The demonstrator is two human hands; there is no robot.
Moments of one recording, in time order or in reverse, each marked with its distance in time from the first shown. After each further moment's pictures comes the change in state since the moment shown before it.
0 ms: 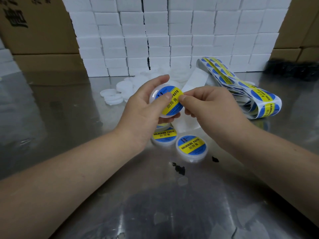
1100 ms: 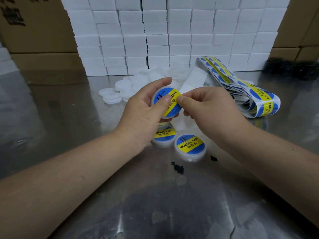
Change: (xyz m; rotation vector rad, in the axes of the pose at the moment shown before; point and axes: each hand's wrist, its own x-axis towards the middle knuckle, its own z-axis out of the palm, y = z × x) left_hand -0.003 -0.003 0.002 0.072 0.005 0.083; right_hand 0.001 0.003 0.000 -0.091 0.005 -0.007
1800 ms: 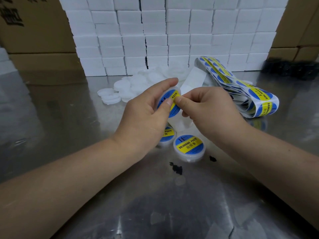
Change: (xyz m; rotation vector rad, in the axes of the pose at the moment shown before) left_hand -0.006 -0.001 0.003 0.285 0.024 0.189; right_hand 0.003 0.005 -0.002 -0.105 0.043 0.013
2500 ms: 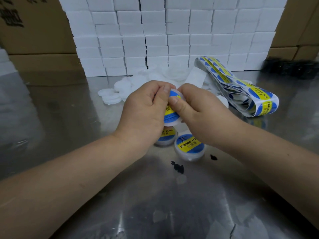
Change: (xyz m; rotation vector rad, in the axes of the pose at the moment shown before) left_hand 0.005 0.012 0.000 -0.012 0.099 -0.048; right_hand -0.008 -0.012 0.002 -0.186 -0.181 -0.185
